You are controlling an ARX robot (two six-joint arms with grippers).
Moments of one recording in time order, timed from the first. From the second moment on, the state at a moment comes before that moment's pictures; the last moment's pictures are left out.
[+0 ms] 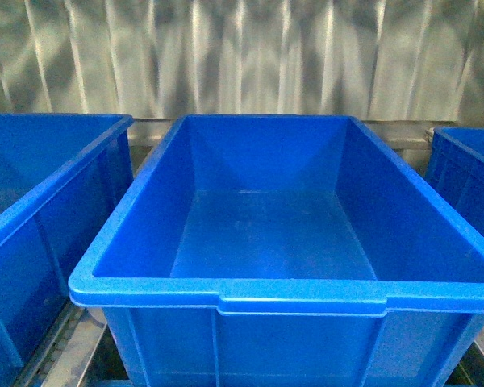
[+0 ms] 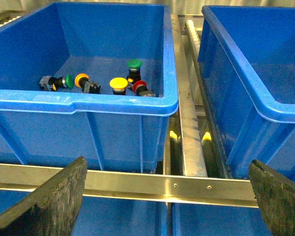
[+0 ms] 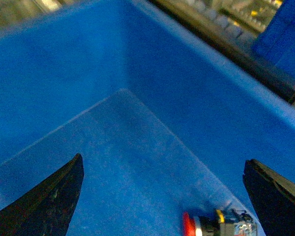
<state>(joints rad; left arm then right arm) 0.00 0.01 0.02 0.00 0.00 -0.01 -0.52 2.18 1.97 -0.10 0.28 0.21</state>
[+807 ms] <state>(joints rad) 0.00 0.01 0.02 0.00 0.00 -0.01 -0.18 0.95 0.48 0.46 -0.16 0.02</state>
